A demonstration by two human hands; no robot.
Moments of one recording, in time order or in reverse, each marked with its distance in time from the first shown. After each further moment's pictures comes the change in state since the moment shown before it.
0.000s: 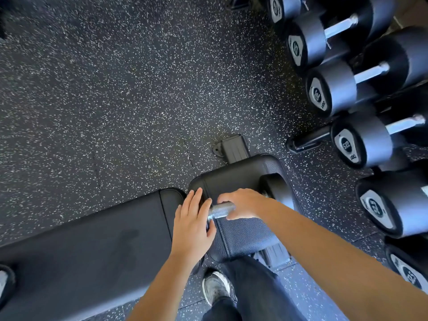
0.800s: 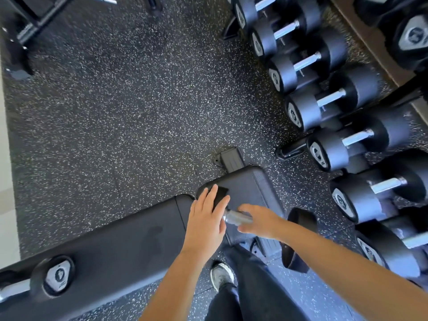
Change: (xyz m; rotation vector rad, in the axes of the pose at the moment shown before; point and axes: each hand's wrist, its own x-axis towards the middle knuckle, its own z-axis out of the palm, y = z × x) left_hand -0.017 0.085 -0.167 -0.044 -0.050 0.136; right_hand -0.166 -0.064 -0.051 0.459 0.084 0.240
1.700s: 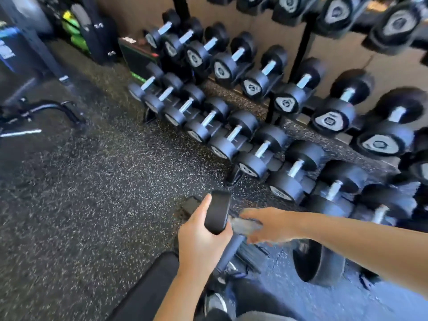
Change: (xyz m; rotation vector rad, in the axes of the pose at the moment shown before) left_hand -0.049 0.132 -0.159 -0.450 0.164 0.202; right_hand -0.249 -0.042 -0.024 0.237 0.261 0.140
